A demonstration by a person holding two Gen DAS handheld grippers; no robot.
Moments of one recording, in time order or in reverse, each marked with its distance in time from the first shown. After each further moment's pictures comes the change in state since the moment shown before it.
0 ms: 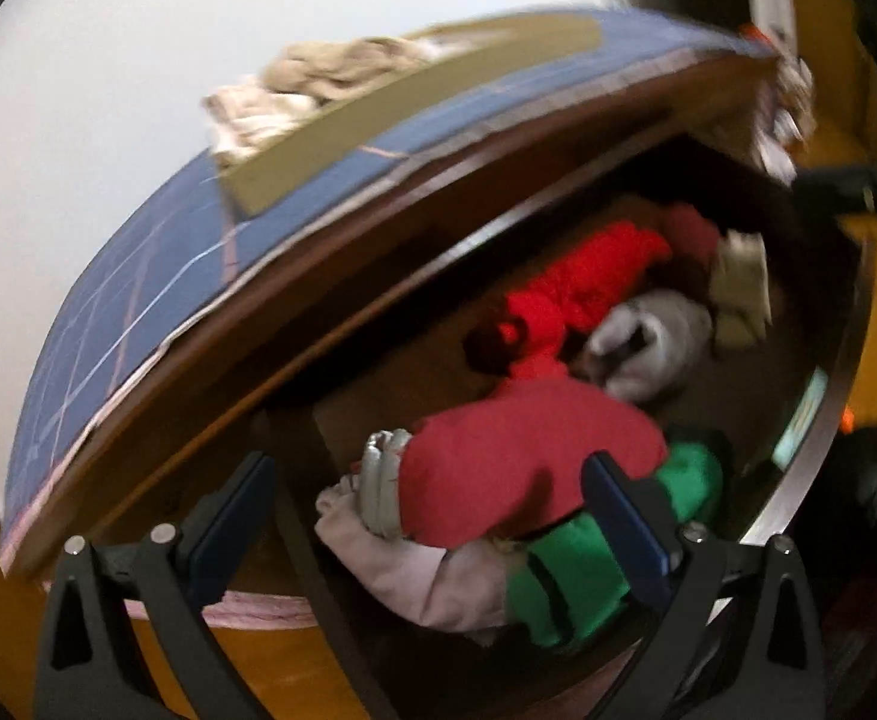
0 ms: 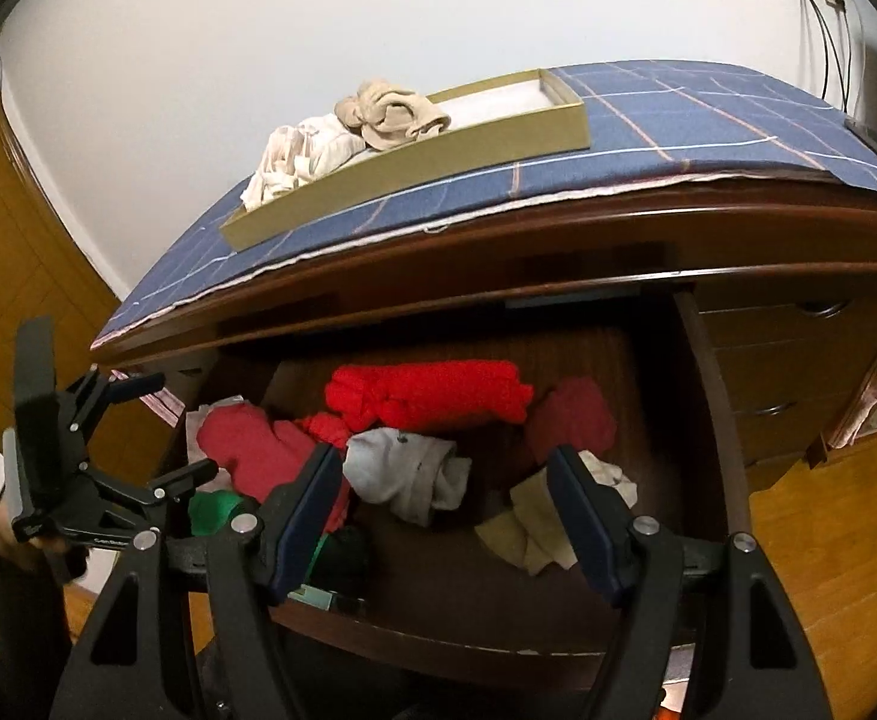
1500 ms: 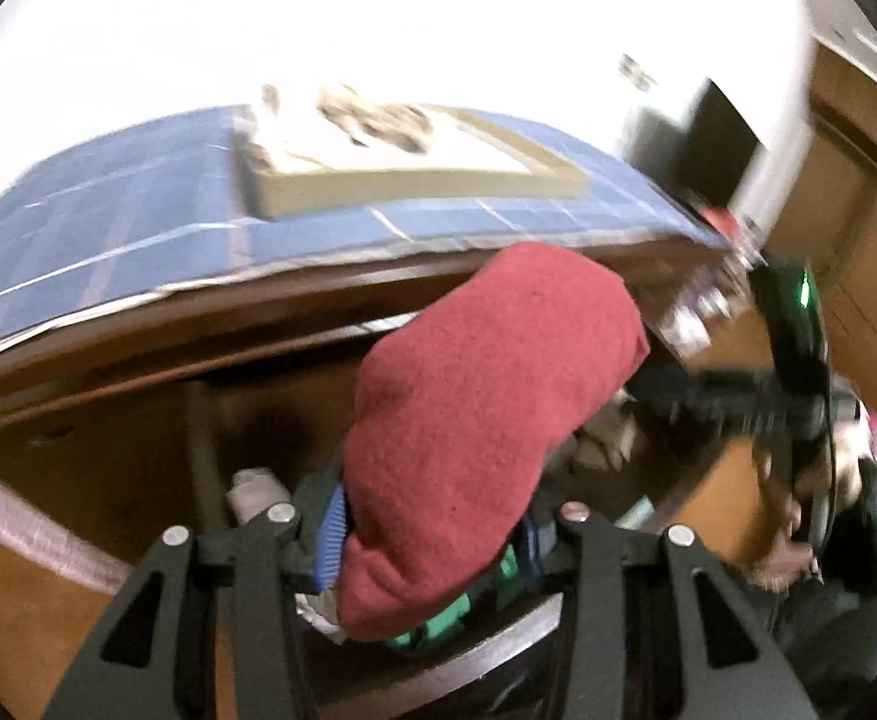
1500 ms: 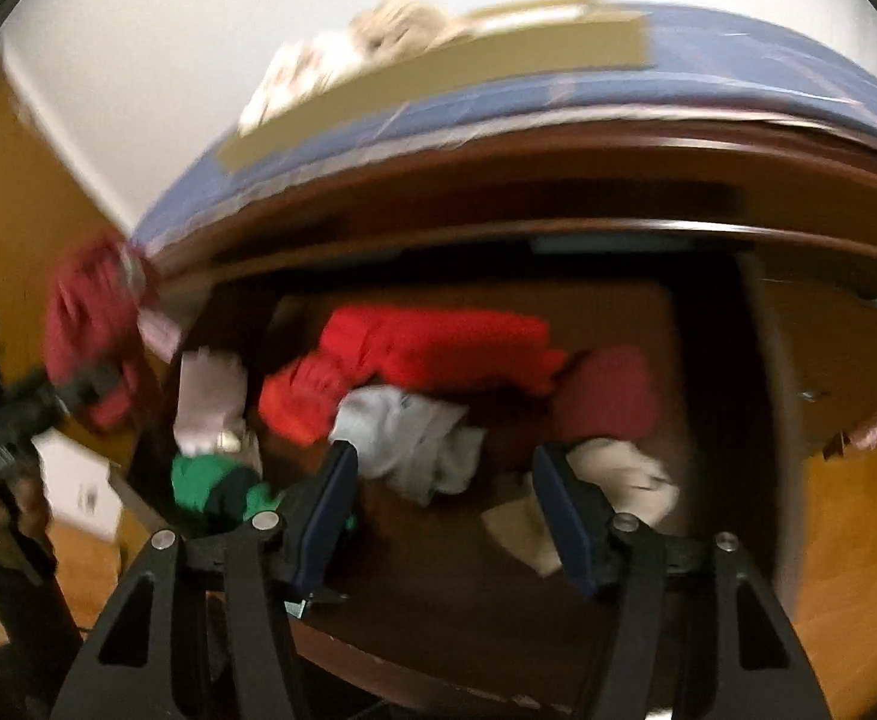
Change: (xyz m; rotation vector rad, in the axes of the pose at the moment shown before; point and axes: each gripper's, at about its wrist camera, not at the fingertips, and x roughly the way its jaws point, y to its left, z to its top) left arm -0.065 0.043 -0.011 -0.460 -0.184 -0.307; right arm 0.053 0.010 0.011 -0.088 0.210 0.057
